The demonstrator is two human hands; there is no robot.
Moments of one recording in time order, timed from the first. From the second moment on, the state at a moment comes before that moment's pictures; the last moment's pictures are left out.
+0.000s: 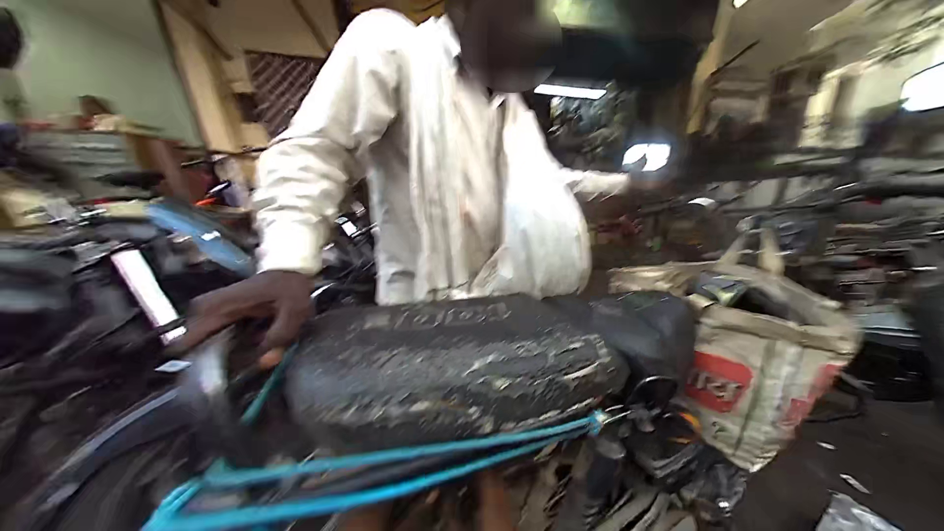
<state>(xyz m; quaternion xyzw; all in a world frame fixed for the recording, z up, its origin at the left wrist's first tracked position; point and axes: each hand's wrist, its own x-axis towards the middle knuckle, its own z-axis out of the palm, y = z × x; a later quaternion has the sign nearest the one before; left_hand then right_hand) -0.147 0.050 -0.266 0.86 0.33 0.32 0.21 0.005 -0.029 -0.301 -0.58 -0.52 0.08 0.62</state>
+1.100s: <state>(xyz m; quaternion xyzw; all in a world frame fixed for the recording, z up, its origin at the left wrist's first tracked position) -0.151 0.060 -0.270 0.77 0.38 0.38 0.33 -0.007 -0.056 -0.314 -0.52 -0.44 0.41 0.61</state>
